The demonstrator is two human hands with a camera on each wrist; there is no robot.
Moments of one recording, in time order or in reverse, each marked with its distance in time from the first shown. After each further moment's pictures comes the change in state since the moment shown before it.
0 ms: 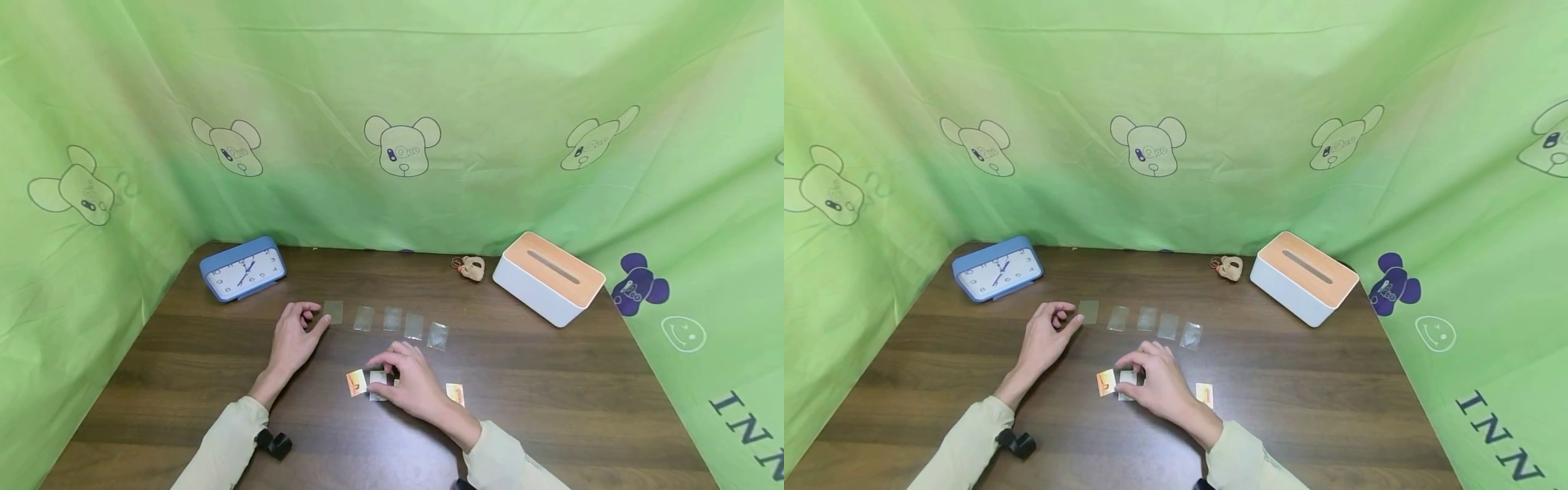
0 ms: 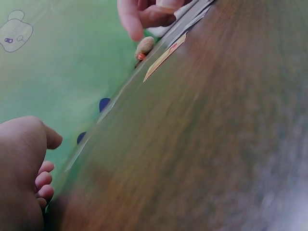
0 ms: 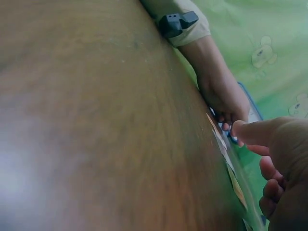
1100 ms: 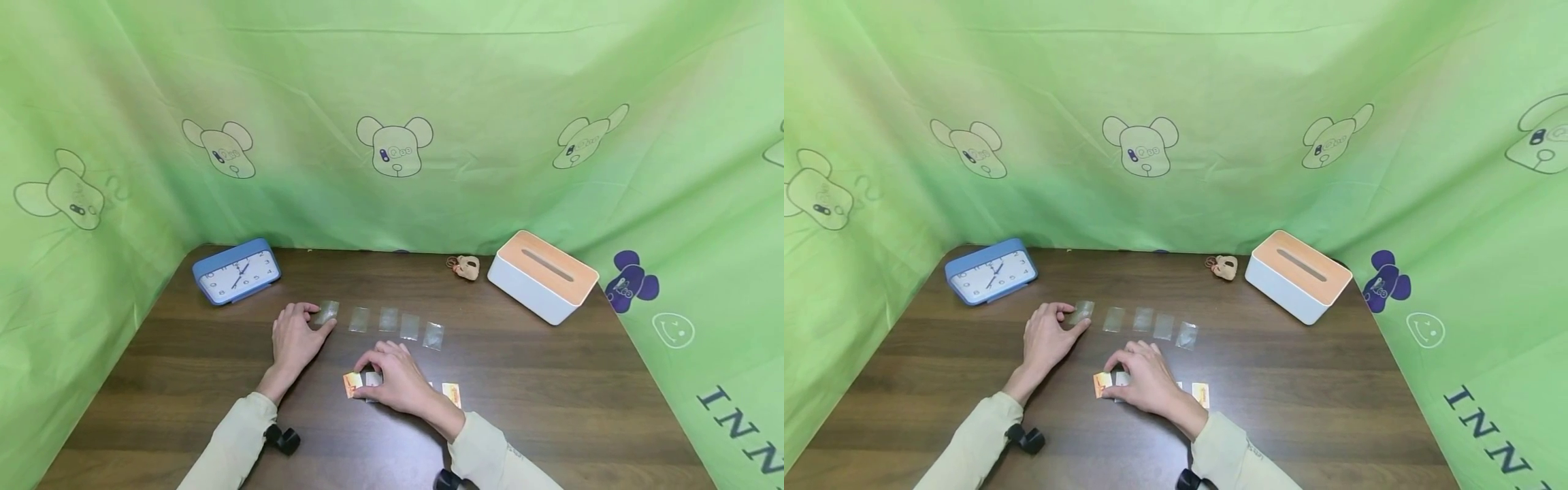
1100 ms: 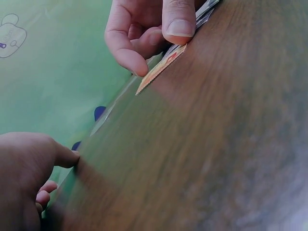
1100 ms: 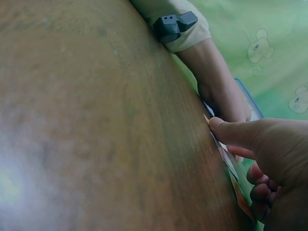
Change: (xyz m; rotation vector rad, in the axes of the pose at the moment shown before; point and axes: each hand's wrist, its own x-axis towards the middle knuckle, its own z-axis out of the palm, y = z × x) left_hand 0.003 0.008 0.015 0.187 0.026 -0.003; right_hand 0.016 0.000 0.009 -0.109 -0.128 -0.004
